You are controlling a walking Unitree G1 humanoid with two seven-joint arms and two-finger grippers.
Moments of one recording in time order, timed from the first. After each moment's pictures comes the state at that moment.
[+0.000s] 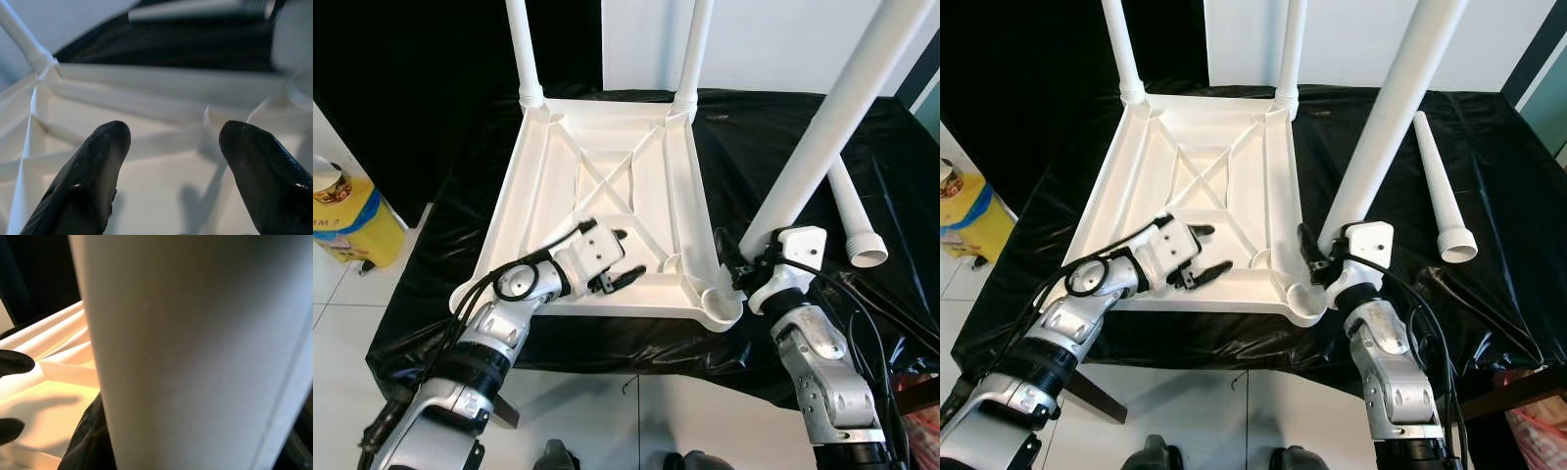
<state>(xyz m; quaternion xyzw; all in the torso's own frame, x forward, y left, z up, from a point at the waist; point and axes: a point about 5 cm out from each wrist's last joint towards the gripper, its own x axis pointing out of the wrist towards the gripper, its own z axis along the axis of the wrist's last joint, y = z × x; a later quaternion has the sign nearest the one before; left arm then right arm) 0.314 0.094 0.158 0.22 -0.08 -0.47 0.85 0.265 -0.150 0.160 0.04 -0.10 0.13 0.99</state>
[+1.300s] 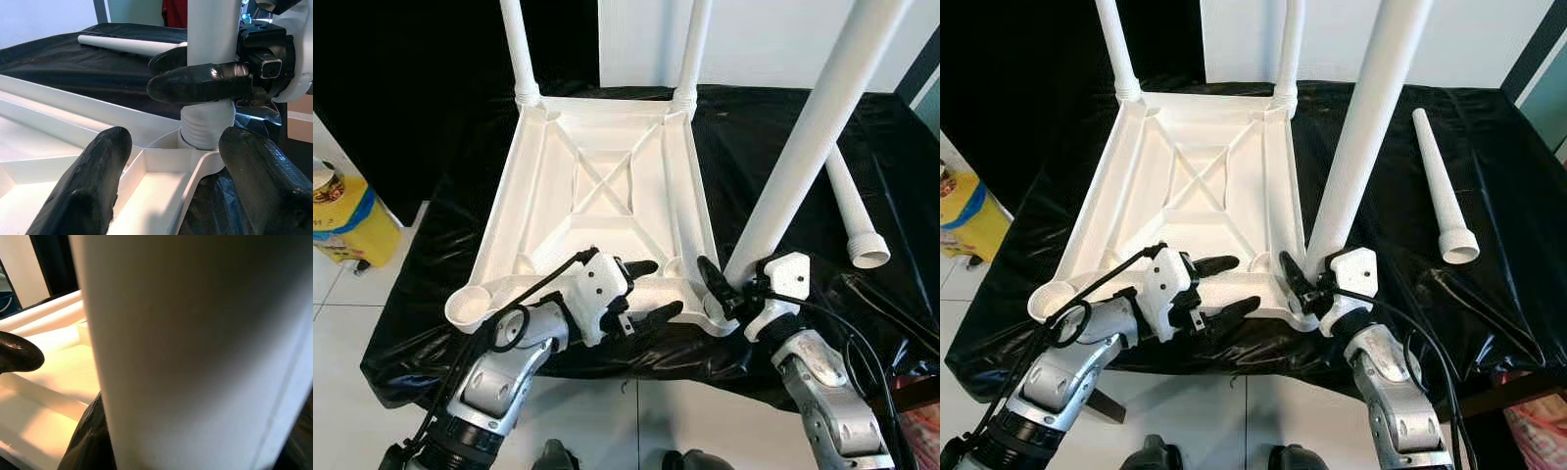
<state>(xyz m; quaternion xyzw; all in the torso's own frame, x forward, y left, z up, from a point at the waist) 0.253 0.081 0.161 0.12 -0.05 -0.53 0.84 0.246 -0.144 0.142 0.00 -0.09 0.21 0.97</state>
